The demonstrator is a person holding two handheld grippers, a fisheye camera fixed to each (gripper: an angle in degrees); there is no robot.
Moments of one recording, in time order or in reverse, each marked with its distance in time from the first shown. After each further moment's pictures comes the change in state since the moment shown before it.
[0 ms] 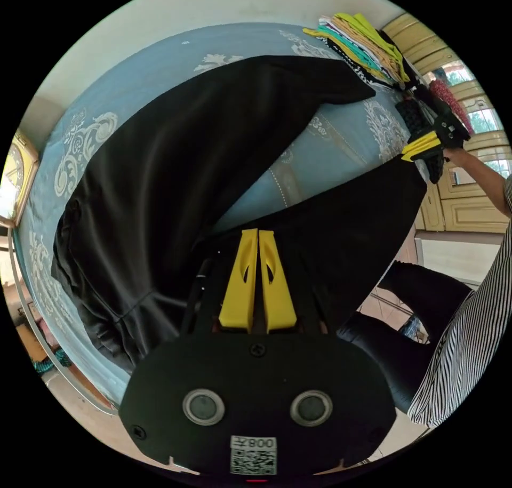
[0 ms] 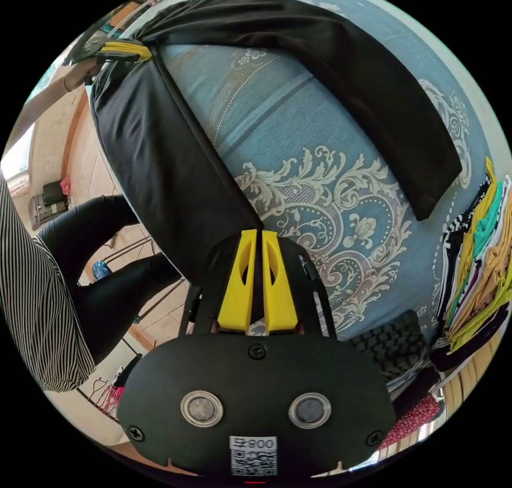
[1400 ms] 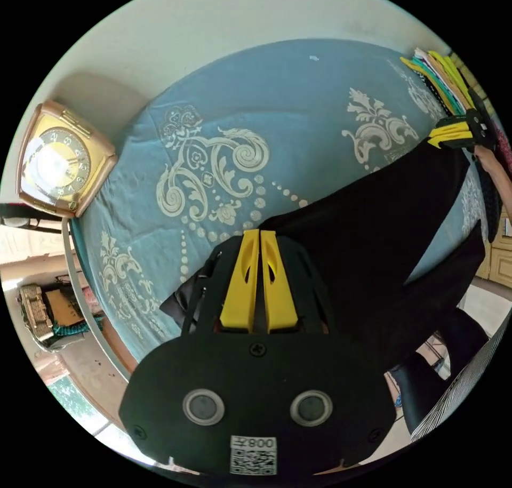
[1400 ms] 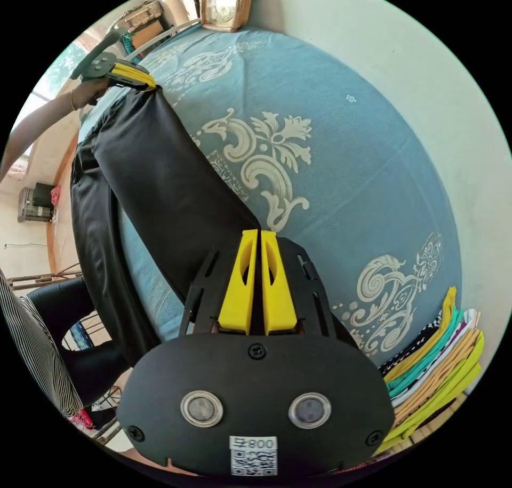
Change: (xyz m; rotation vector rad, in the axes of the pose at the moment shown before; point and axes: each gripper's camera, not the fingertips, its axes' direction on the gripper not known) left arm -0.141 -0.104 -0.092 -0.033 -0.300 -0.166; right arm 0.062 -0.108 -0.111 0.333 0.111 -0.118
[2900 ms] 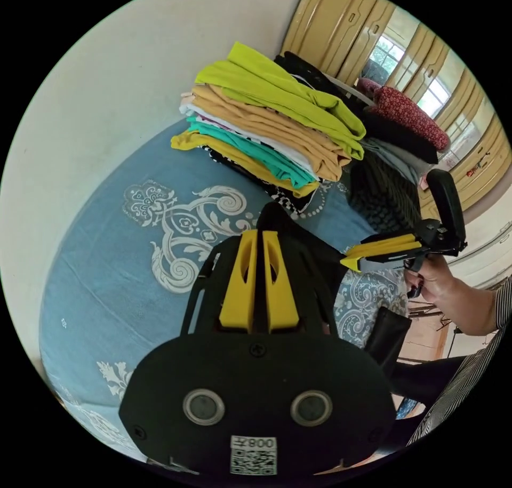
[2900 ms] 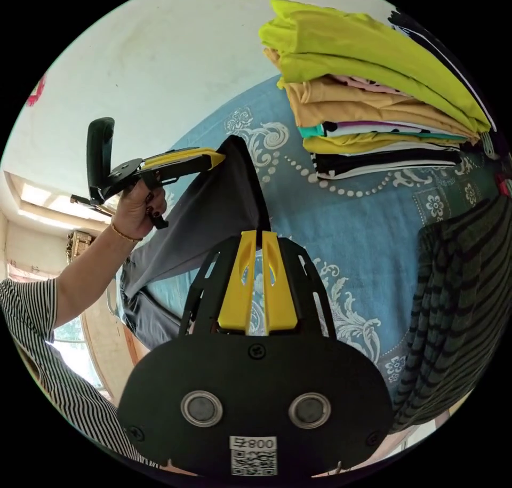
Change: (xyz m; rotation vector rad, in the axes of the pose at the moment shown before) left arm 0.262 -0.283 -0.170 0.413 0.410 0.524; right arm 0.194 0.549 -0.091 0.490 -0.287 1.058
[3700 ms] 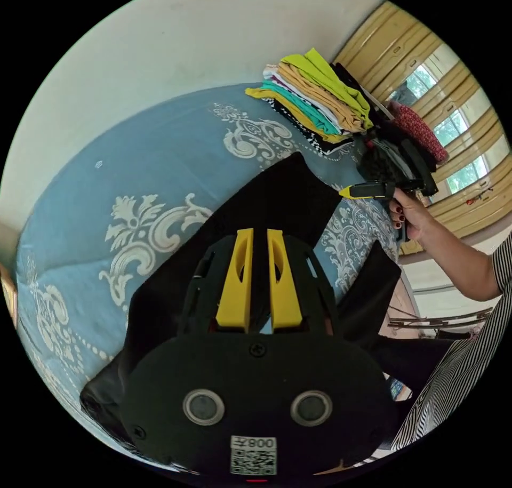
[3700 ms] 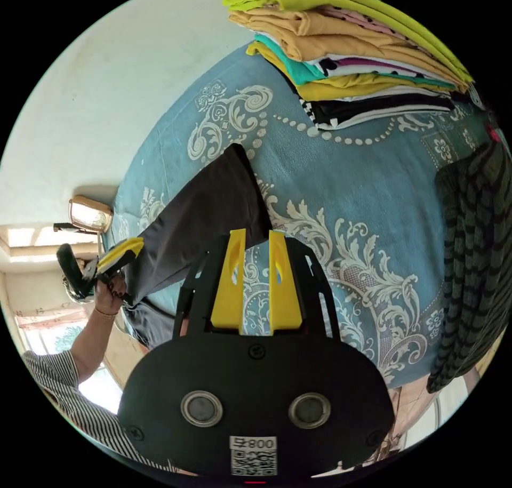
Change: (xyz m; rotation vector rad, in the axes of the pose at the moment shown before) left arm -0.058 0.280 -0.178 -0.030 -0.017 -0.284; right arm 0.021 0.007 0.025 -0.102 0.020 0.226
